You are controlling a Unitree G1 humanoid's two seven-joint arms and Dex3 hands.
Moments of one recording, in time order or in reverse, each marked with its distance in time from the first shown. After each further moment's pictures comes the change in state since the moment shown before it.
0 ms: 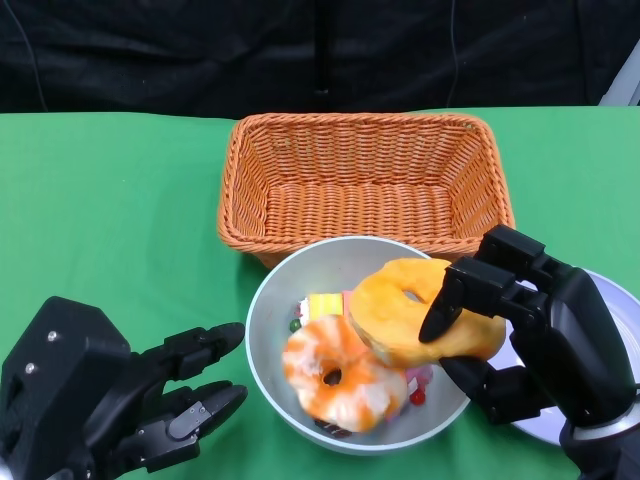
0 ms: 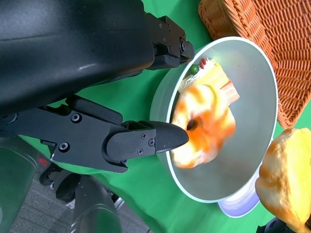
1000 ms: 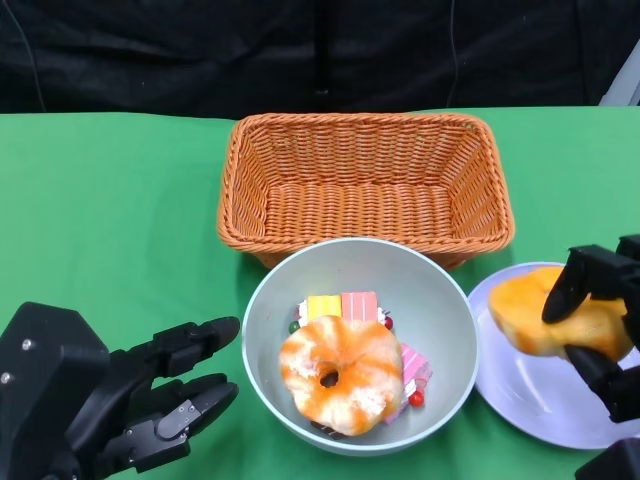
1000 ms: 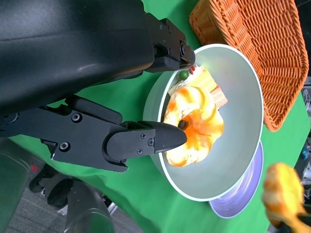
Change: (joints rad) left arm 0.036 -0.010 0.047 -0.036 0.001 -0.032 0.001; right arm 0.117 -0.105 -0.209 -0.050 -0.005 0.220 0.124
